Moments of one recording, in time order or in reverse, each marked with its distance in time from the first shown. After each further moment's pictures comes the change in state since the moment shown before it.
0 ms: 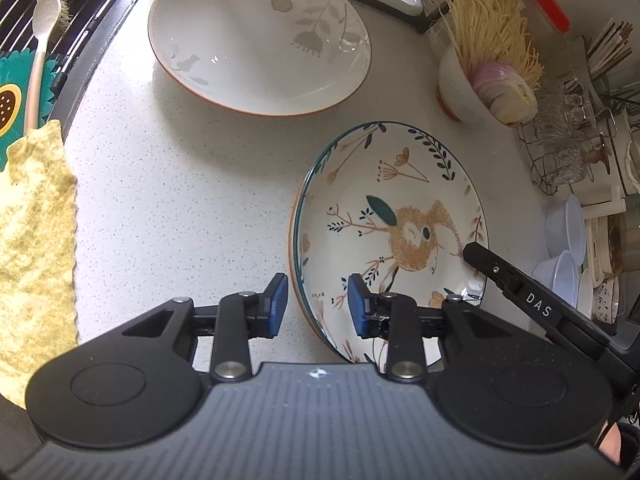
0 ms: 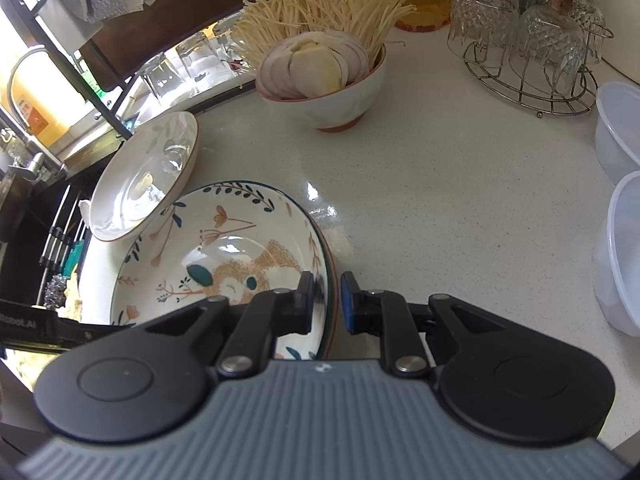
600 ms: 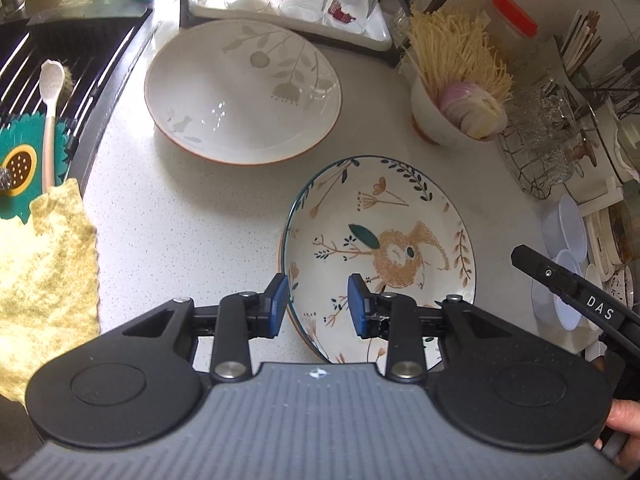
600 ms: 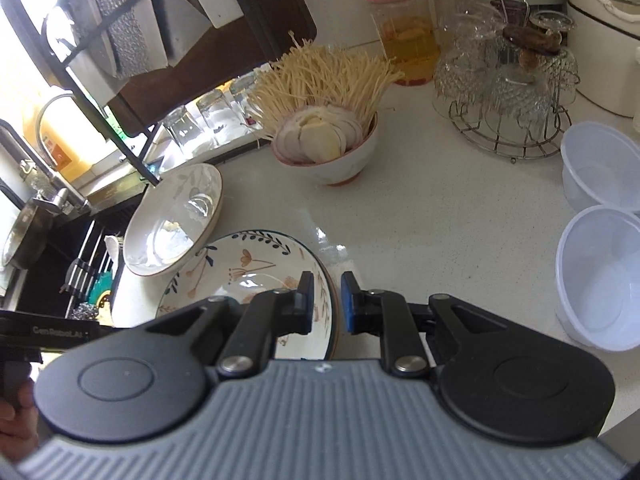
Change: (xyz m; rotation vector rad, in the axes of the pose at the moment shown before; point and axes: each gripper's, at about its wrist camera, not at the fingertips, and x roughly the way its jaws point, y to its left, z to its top) left arm -0.035 -0.024 -0.011 0.121 -0.144 0.052; right arm -0.060 -0.003 0.008 0.006 -0.125 0.038
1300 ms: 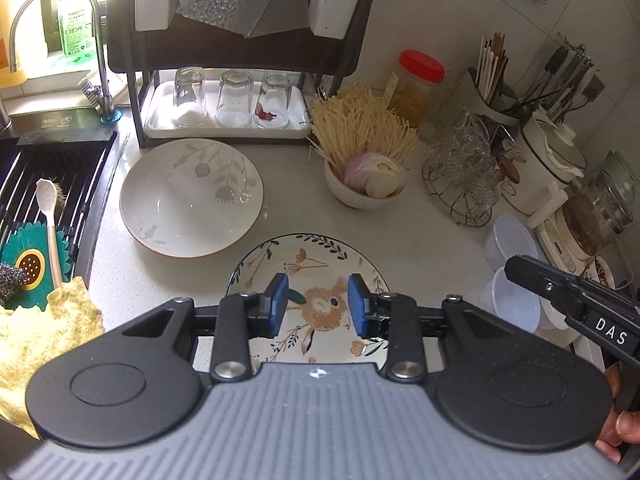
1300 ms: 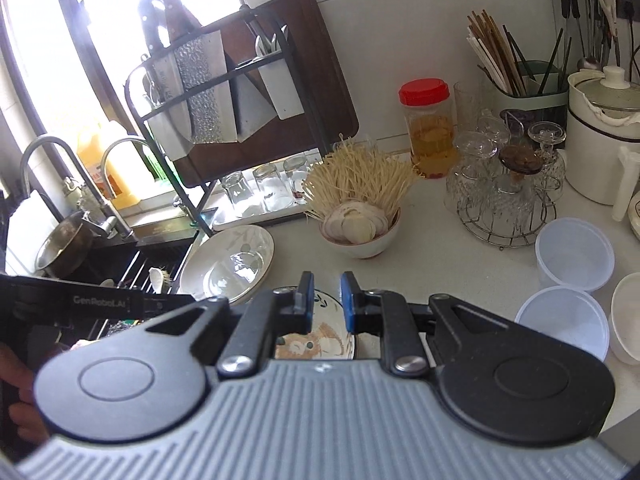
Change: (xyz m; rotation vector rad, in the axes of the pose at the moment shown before) left arm -0.083 -0.069 -0.008 0.166 -0.214 -0.026; right arm -0.097 0.017 0.012 -0.108 -0.181 0.069
